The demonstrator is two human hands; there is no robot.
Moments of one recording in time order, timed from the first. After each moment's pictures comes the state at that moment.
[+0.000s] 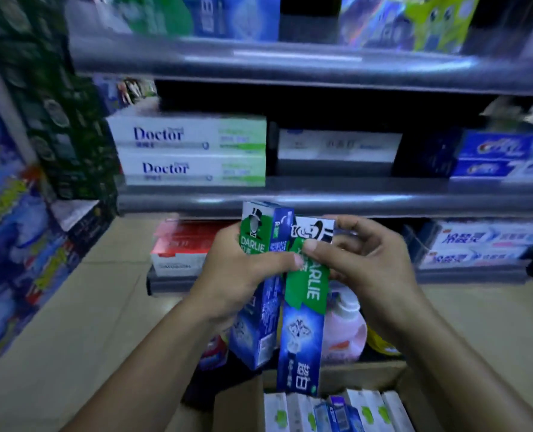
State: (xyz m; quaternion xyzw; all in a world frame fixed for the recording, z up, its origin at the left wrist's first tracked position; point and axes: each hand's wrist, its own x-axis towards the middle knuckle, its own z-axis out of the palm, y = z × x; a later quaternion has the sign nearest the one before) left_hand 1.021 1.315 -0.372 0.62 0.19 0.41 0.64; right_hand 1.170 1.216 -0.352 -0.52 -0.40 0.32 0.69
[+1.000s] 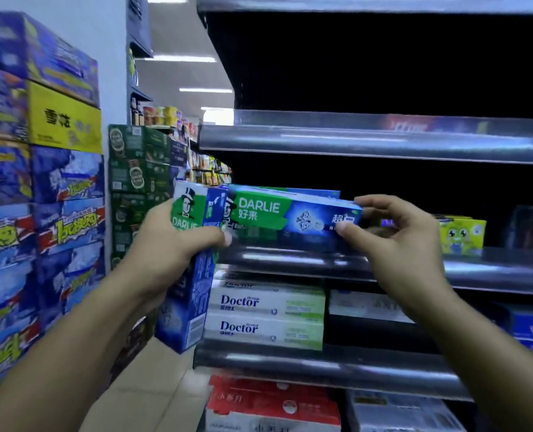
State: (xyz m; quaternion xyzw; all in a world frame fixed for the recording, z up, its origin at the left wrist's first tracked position) left_hand 0.891 1.388 -0.154 0.67 0.26 0.59 0.37; right_hand 1.159 1.307 -0.156 -0.48 -0.55 -0.03 0.69
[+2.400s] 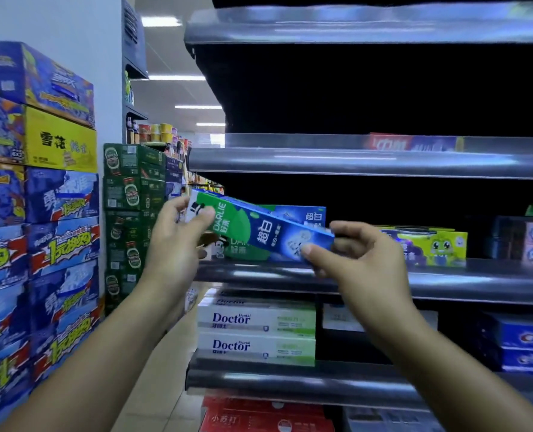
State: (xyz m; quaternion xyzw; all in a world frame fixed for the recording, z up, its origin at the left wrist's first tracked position) left_hand 0.922 1.403 -0.148 0.59 0.25 0.66 0.40; right_hand 1.126 1.299 -0.160 -0.46 -0.49 0.11 0.73
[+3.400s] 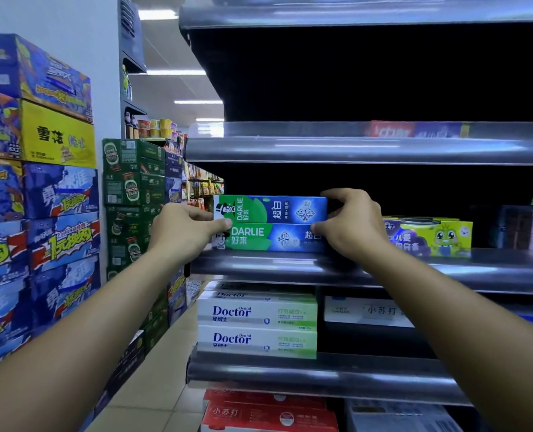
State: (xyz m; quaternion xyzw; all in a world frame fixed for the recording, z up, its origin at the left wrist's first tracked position) left_hand 0.924 1.471 -0.141 0.66 0.44 0.57 0.22; right_hand 1.170 1.367 -0.119 -0.66 -0.52 -0.07 0.53
